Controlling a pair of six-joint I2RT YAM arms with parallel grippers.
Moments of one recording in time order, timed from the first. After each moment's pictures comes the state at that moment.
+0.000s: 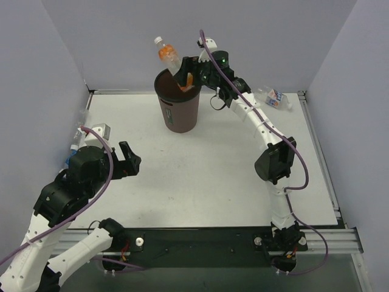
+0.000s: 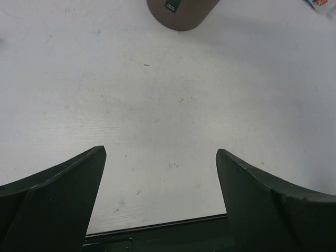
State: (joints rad) left arm -0.58 0.71 1.20 -1.01 -0.30 -0.55; right arm 0.52 2.18 2.31 -0.34 -0.21 0.29
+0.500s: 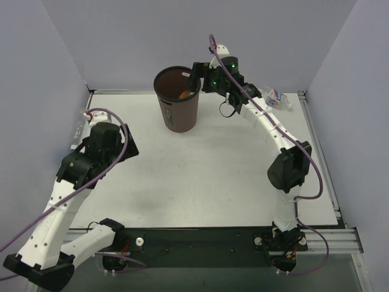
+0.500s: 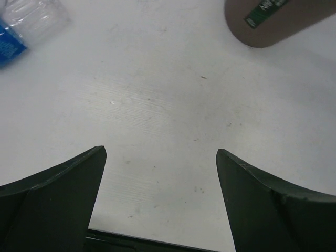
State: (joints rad) left arm -0.49 0.92 1.27 -1.04 -0.46 -0.60; right arm 0.50 2.05 2.08 -0.30 -0.16 0.29
